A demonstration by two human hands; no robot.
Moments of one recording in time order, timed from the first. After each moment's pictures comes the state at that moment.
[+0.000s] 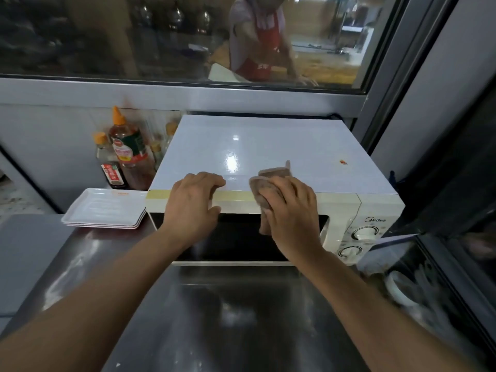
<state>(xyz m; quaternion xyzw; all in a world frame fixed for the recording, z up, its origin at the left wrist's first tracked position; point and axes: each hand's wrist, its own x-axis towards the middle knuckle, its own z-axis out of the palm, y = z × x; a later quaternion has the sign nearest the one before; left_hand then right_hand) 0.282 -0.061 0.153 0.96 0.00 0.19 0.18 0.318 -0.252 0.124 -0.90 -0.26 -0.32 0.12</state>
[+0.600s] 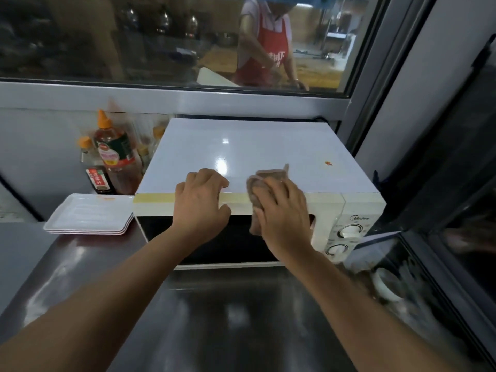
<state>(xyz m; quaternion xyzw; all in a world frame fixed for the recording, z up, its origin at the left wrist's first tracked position) 0.292 -0.088 0.154 0.97 0.01 0.19 0.17 0.316 -0.255 0.127 -0.91 -0.23 -0.32 0.11</state>
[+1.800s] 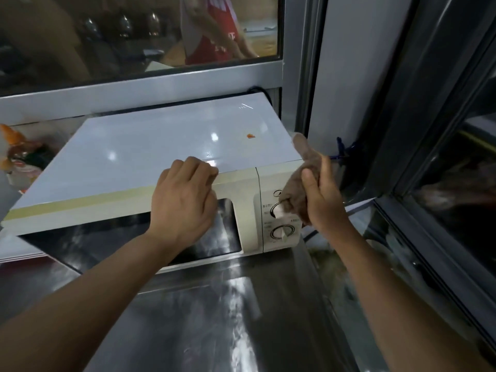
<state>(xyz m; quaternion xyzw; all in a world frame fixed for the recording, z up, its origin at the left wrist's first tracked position) 0.320 -0.222 0.140 0.95 -0.11 0.26 0.08 0.367 -0.452 0.087 -0.78 -0.11 -0.14 0.61</state>
